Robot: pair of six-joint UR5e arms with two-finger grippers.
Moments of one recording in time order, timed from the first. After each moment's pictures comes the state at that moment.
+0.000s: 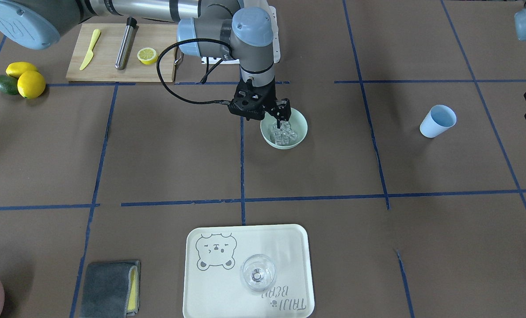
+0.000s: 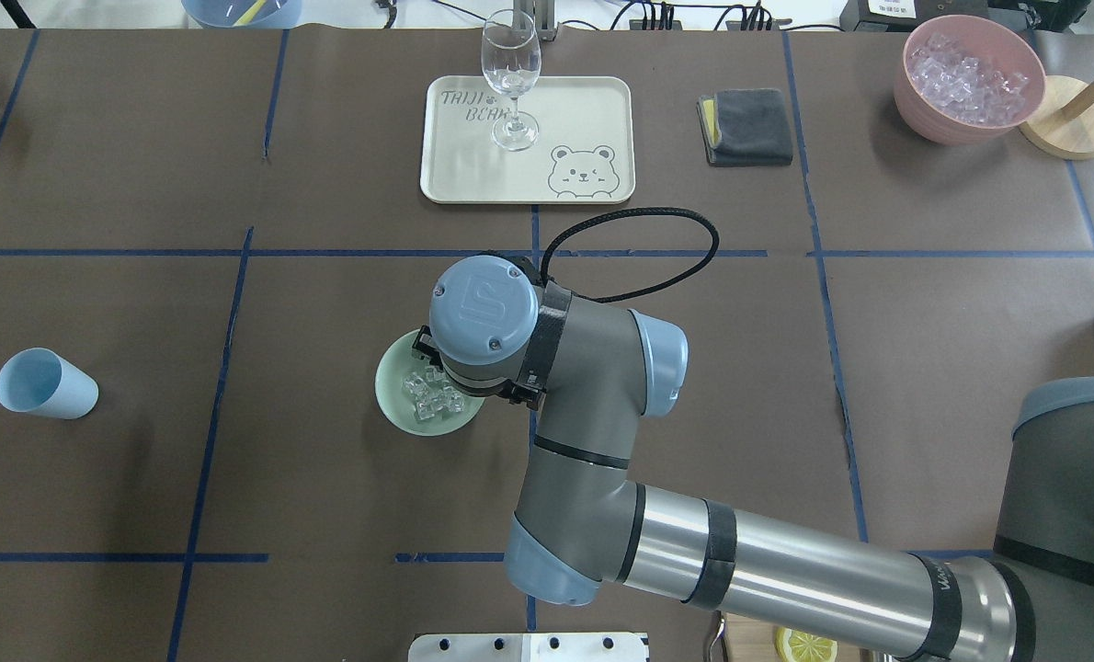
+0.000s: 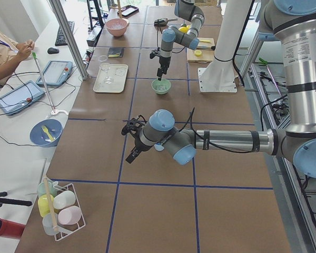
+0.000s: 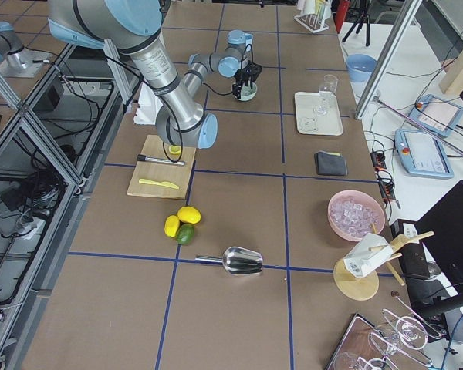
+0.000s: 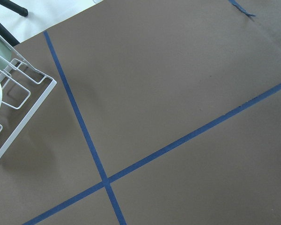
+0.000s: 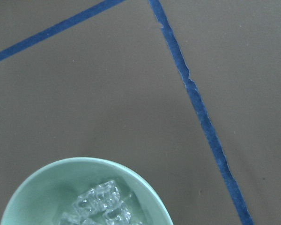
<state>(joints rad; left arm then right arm) -1.35 -1.36 -1.74 -2.38 -2.15 -0.16 0.38 -0.67 1.44 -1.49 1.75 1.71</state>
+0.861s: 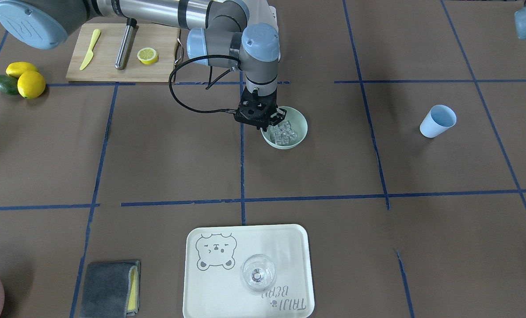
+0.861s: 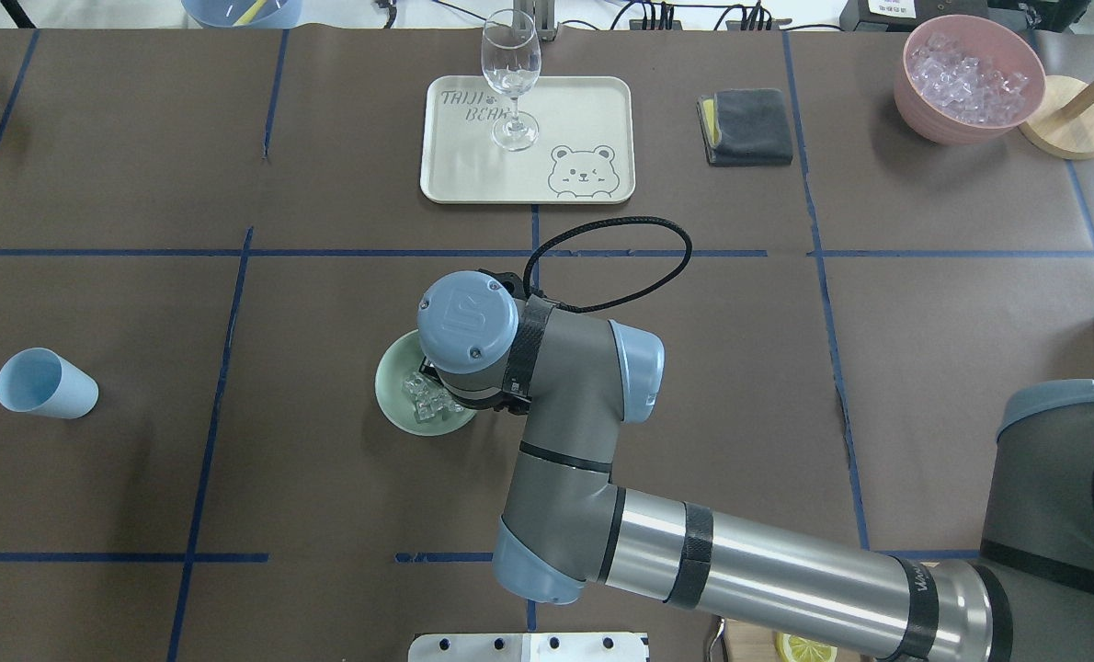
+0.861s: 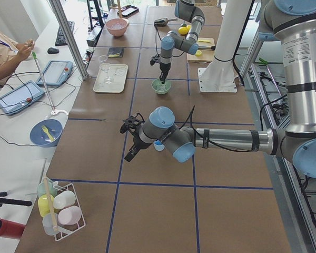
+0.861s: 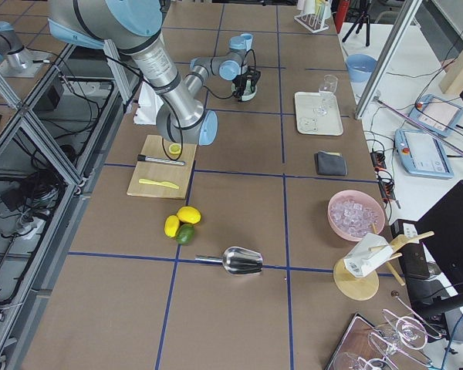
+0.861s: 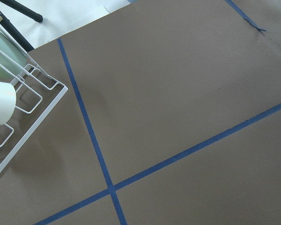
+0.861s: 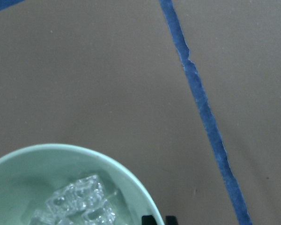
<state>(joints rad) -1.36 -1.36 -1.76 -2.37 -2.13 -0.20 0.38 -0.65 1.38 -1.49 1.78 1.67</state>
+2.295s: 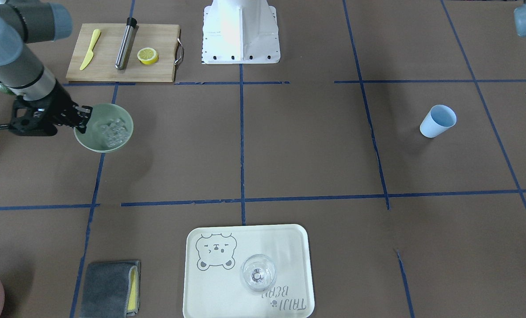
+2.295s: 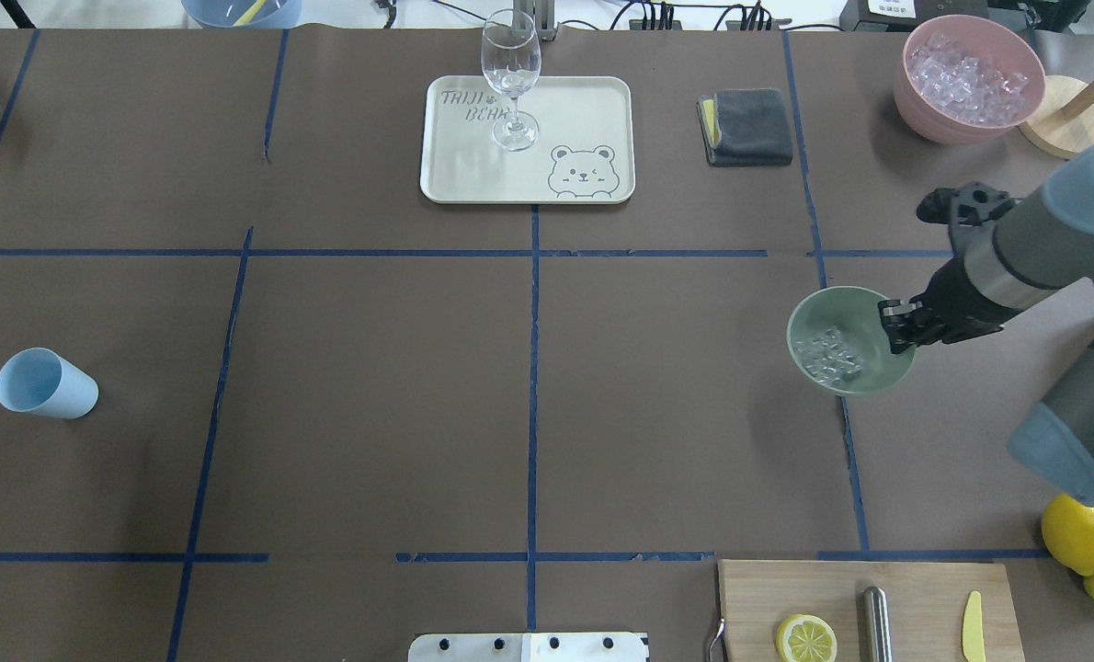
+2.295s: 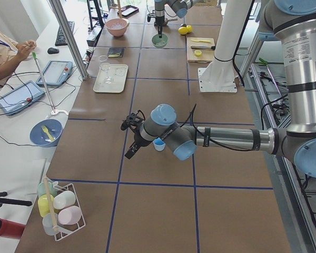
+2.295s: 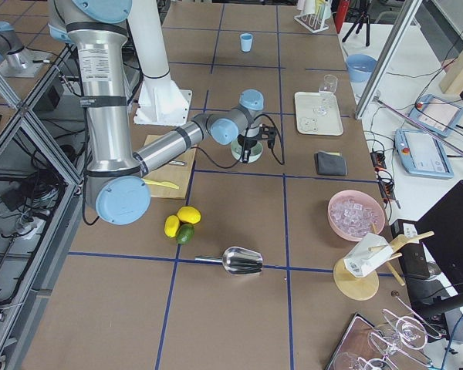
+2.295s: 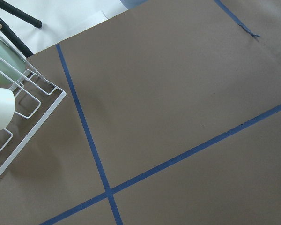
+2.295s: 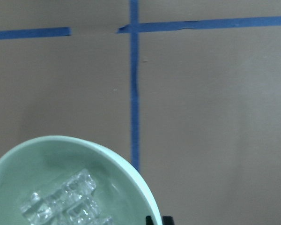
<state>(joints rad) -1.36 -1.35 -1.79 -2.38 -2.14 -0.21 0.90 -1.55 1.92 -1.41 2.19 0.85</state>
